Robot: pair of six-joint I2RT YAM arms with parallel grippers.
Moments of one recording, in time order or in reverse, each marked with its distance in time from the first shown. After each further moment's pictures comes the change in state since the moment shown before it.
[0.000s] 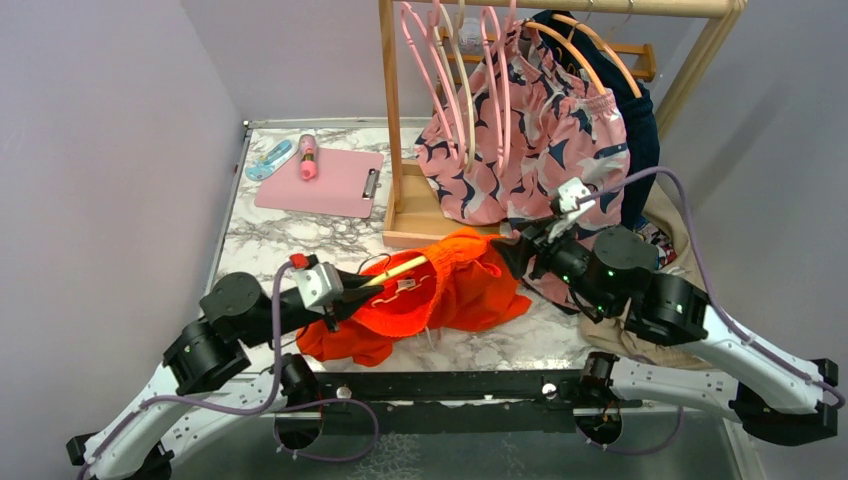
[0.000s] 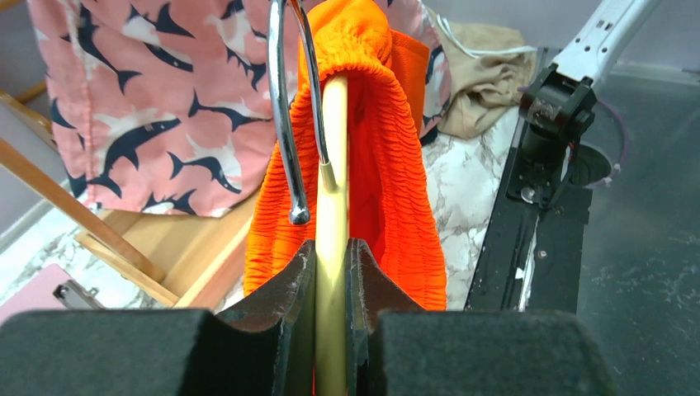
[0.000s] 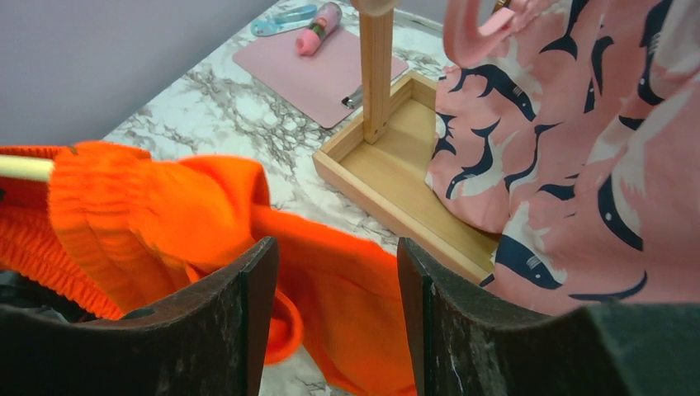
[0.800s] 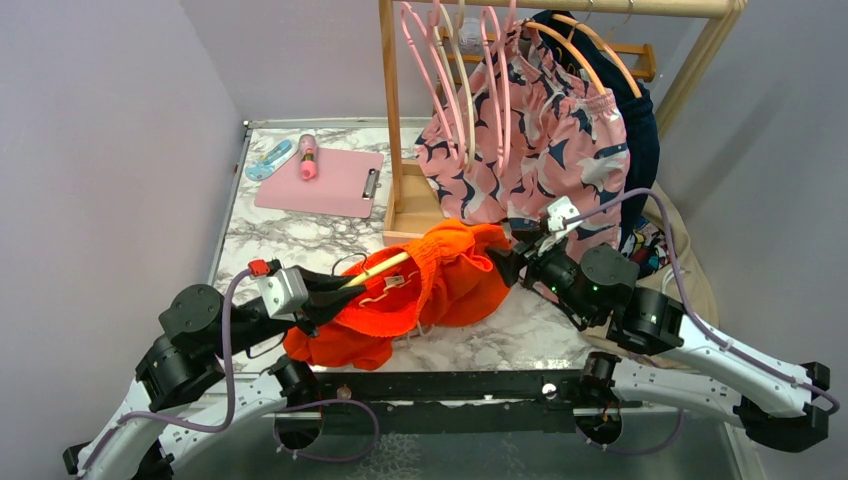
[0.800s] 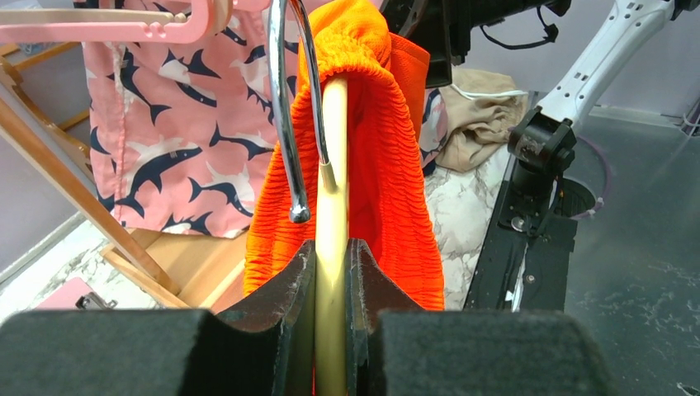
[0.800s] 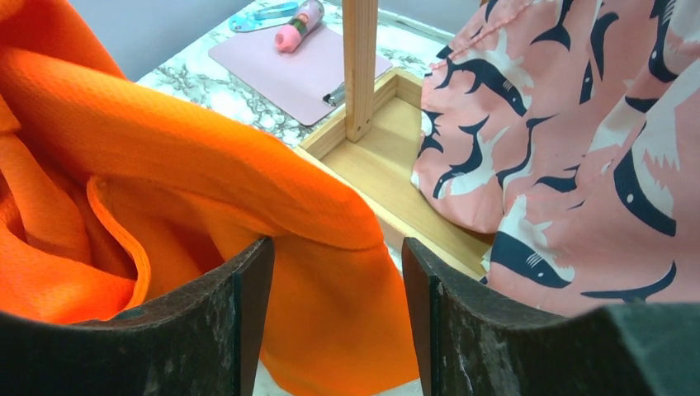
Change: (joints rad) left arm 0.000 -0.073 0.102 -0.053 -0.020 -0.030; right arm 0.000 -0.116 -0.250 0.188 0.027 -0.050
